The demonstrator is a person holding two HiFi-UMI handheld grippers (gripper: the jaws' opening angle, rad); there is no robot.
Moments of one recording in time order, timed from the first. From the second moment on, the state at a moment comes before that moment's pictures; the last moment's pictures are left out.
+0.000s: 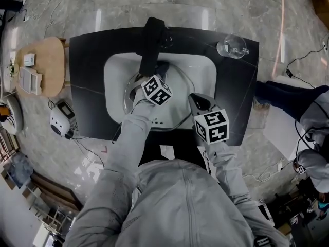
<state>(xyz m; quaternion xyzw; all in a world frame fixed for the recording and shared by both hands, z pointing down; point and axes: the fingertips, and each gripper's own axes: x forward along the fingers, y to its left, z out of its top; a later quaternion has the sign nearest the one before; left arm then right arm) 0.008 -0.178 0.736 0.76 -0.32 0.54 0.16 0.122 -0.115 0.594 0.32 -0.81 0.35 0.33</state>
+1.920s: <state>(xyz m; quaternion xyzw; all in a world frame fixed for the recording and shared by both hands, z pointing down) 0.135 -0.024 0.633 0.88 0.03 0.36 0.30 0.136 -0.076 0.542 0.47 -0.78 0.32 0.28</state>
